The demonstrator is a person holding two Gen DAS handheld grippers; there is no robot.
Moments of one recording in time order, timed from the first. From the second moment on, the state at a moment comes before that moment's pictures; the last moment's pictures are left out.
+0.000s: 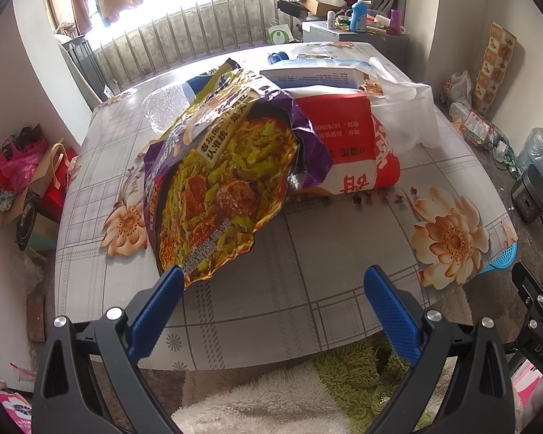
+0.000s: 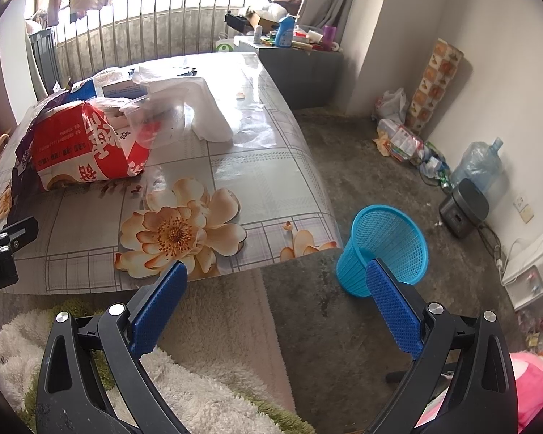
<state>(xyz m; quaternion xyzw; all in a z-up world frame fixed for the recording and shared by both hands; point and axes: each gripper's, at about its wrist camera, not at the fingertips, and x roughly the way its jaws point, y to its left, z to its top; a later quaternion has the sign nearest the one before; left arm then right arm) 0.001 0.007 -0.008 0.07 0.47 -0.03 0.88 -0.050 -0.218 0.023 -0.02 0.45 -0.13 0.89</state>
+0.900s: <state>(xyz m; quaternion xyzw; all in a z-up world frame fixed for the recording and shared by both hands) -0.002 0.003 -0.004 0.07 0.46 -0.04 0.88 -0.046 -0.226 0.029 0.00 0.43 -0.13 0.89</state>
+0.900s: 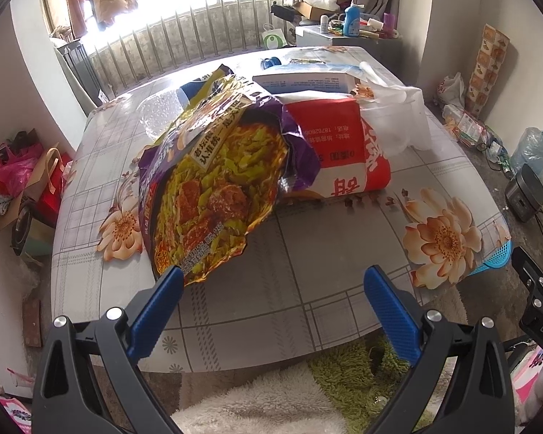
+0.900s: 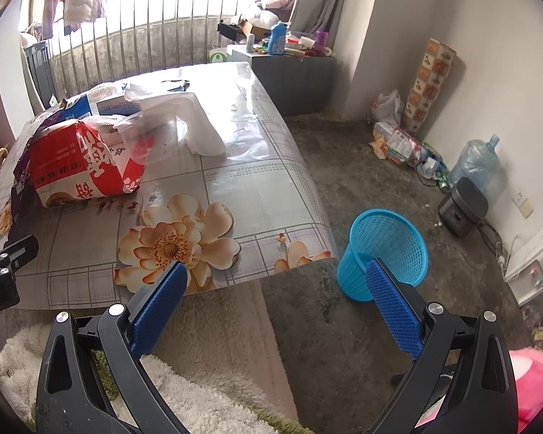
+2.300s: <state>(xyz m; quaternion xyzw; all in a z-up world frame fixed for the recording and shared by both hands) 0.135 -0.090 0.015 0.10 0.44 -0.31 0.84 0.139 -0.260 0.004 0.00 0.40 0.25 0.88</state>
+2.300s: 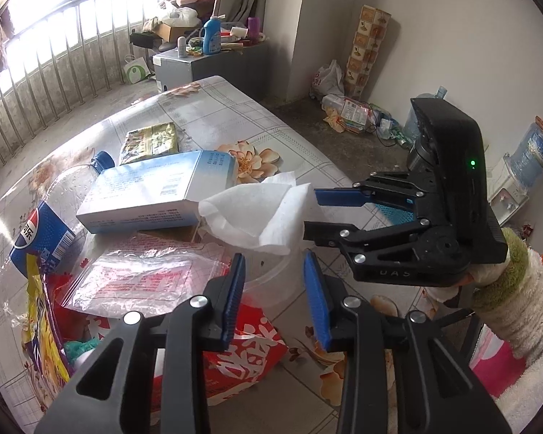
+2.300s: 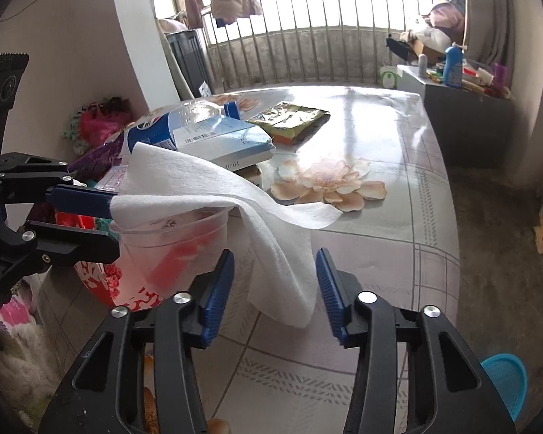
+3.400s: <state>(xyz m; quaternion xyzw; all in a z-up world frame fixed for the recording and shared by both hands) 0.116 -0.175 0.079 0.03 0.41 -0.43 0.80 0.025 -0.409 0.050 0.26 0.26 -0.01 0.93</state>
